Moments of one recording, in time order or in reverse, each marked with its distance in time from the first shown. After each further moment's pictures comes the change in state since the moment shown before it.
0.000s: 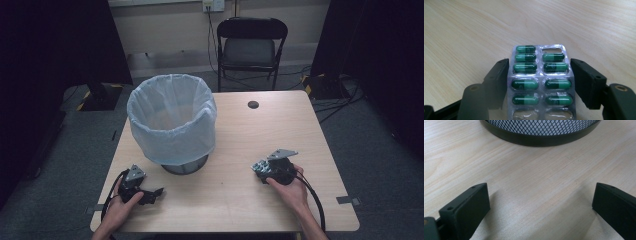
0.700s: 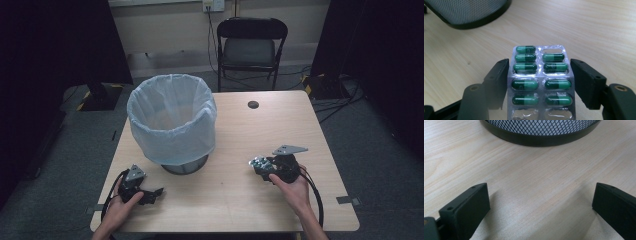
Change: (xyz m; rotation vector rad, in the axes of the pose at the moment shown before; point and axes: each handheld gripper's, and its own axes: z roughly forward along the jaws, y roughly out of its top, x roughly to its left) left arm 0.000 0.000 0.000 -0.001 0.000 -0.003; right arm 0.002 0.017 -0.030 -0.106 0.120 0.087
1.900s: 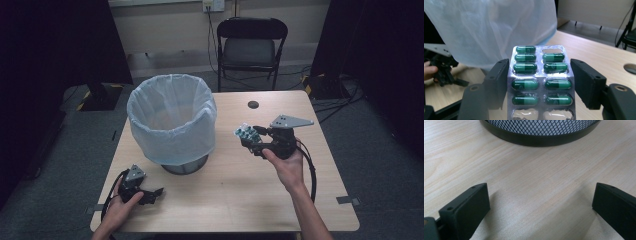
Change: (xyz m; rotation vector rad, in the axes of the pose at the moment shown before) left arm 0.000 0.000 0.000 0.000 0.000 0.001; right arm 0.035 0.099 -0.044 -0.276 0.134 -0.093
